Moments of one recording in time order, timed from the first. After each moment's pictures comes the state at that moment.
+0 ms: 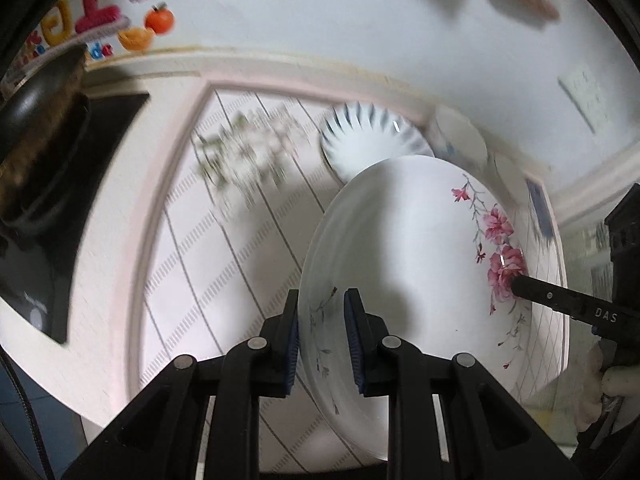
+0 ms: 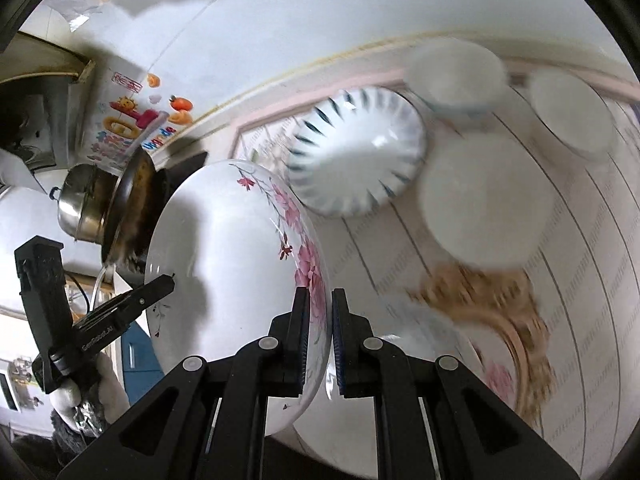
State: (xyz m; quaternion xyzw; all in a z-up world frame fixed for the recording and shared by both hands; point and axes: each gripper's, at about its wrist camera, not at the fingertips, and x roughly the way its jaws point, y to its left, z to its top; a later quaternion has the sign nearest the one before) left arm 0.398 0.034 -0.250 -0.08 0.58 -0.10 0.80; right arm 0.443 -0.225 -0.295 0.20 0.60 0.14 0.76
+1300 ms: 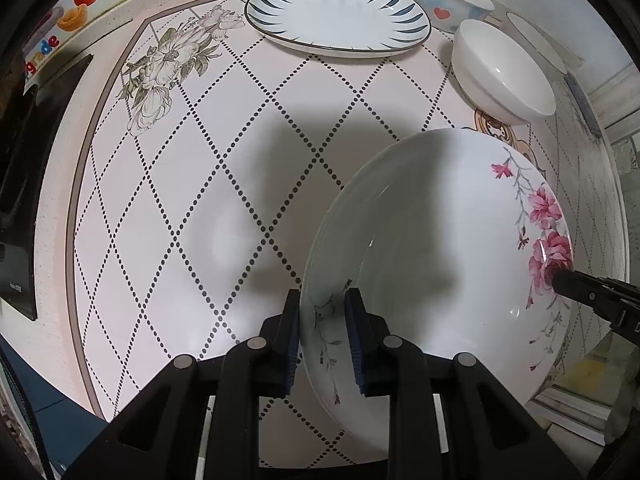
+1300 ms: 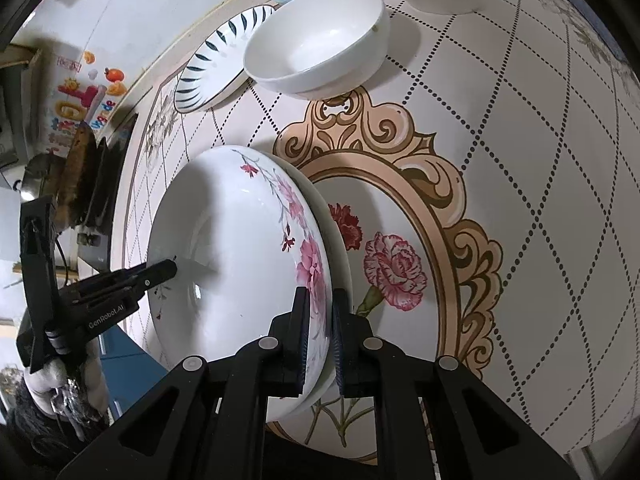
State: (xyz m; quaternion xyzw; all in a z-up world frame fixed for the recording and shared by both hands) left arm 0.363 -0.066 -0.351 0.03 0.66 -0.08 0.75; right arm 0.363 -0.291 -0.384 0.19 0.65 0.08 0.73
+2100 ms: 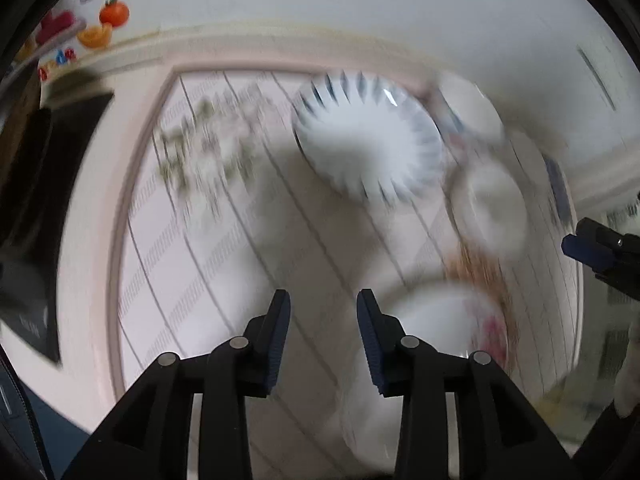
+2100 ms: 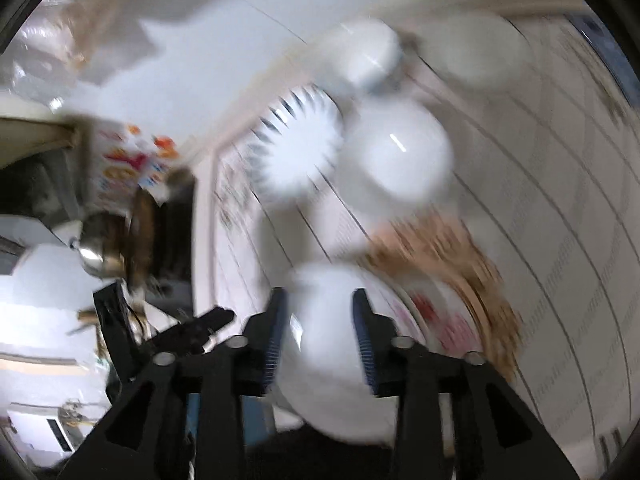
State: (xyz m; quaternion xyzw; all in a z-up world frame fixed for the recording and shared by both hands) left arm 0.465 -0.001 -0.281 -0.06 0.62 -0.08 0.78; right arm 0.469 -0.295 -0.287 0.30 0.59 0.12 0.74
